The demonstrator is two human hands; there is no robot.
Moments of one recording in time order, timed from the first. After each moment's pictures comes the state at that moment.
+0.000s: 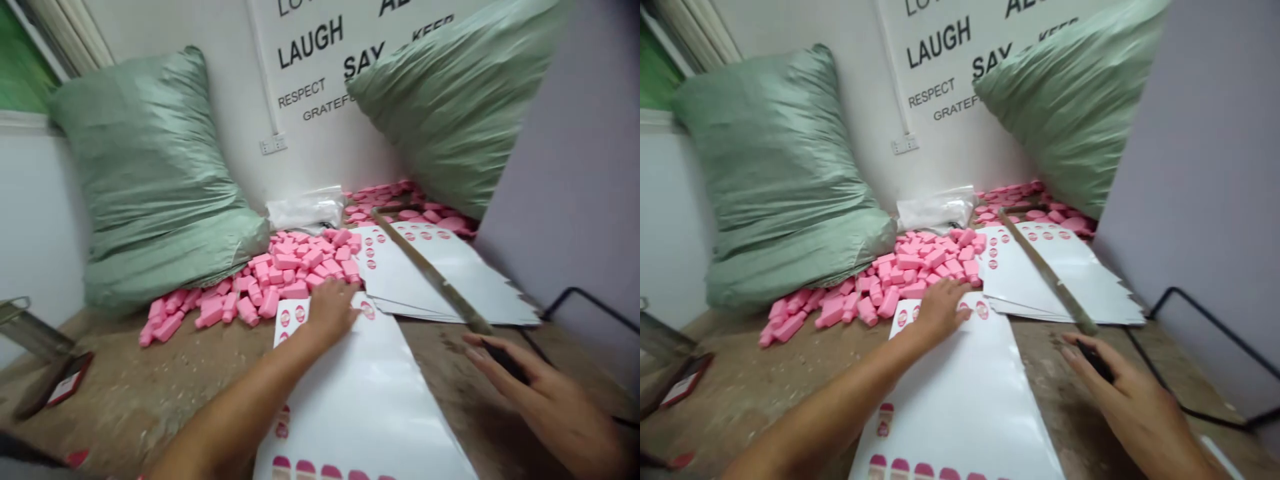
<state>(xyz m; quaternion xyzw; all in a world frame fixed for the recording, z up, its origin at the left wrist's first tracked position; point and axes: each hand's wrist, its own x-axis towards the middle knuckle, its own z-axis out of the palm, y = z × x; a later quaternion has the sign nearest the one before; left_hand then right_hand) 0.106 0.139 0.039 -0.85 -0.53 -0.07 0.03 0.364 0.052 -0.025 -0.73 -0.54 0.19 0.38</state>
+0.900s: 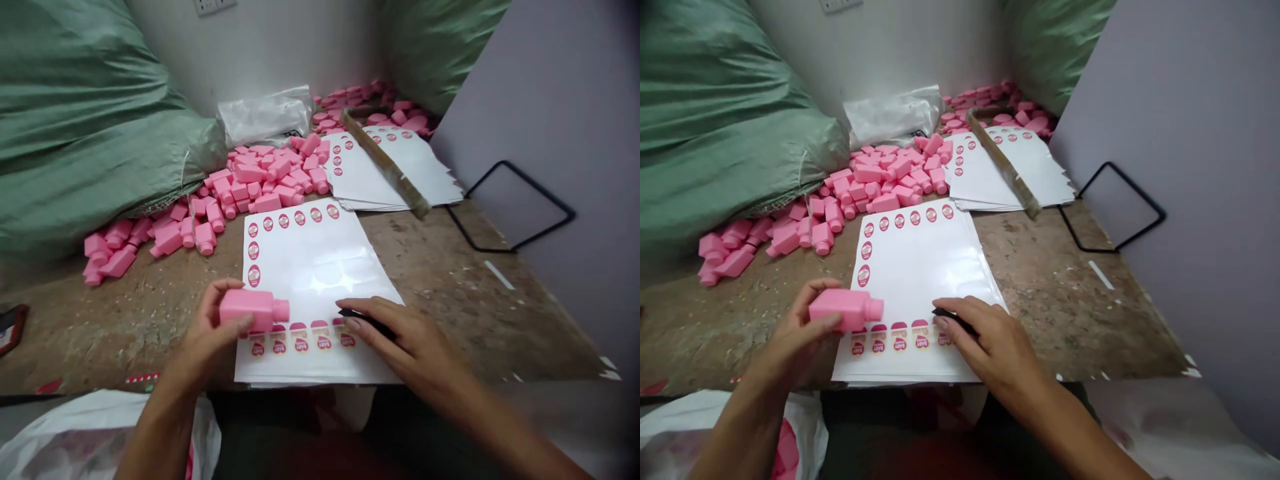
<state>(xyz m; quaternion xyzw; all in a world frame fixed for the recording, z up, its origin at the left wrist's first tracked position) -0.023 -0.053 0.036 -0.41 -0.56 -0.43 -0.58 0.247 -0.063 0.002 -0.57 -0.69 0.33 0.30</state>
